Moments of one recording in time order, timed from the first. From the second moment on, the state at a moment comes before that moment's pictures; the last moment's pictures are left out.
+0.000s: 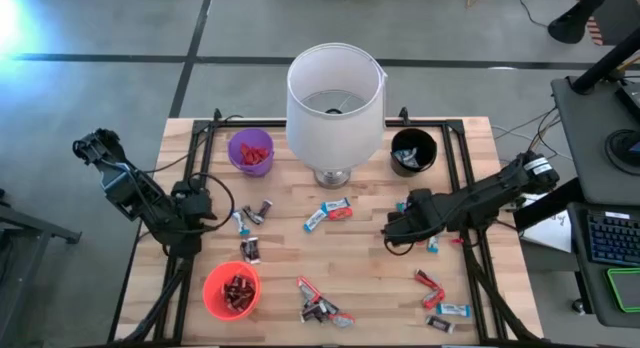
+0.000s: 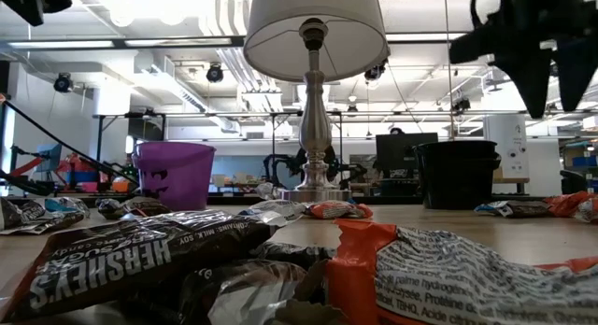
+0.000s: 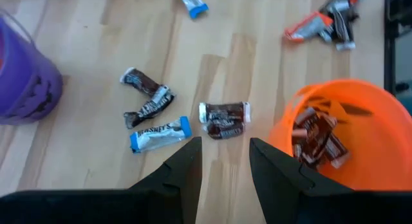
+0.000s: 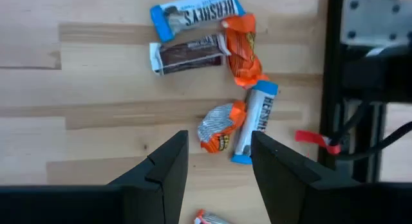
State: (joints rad) left arm -0.74 0.86 1.08 -1.35 -0.36 -0.87; right arm 0.33 1.52 1.18 -1.45 0.11 1.89
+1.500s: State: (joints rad) left arm -0.74 0.87 1.08 -1.35 -0.51 -0.92; right arm 0.34 1.49 0.83 -1.01 0.00 1.97
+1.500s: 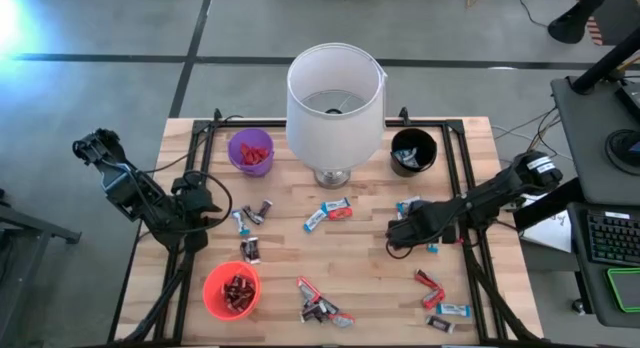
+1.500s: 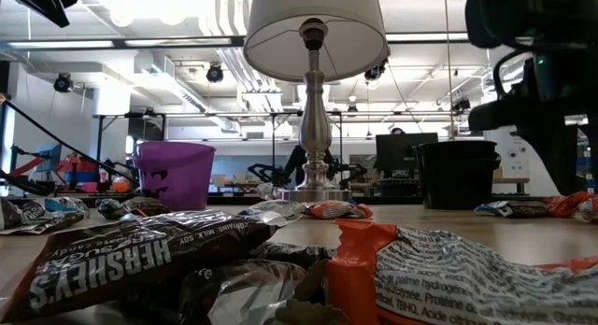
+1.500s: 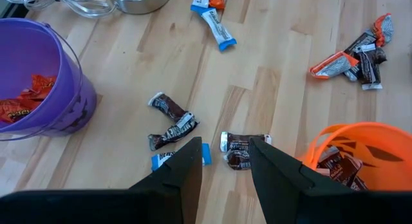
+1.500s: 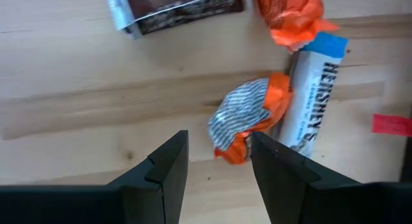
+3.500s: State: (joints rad) left arm -0.74 0.87 1.09 -1.34 -0.46 -0.90; right arm 0.41 1.55 1.39 -0.92 0.39 1.42
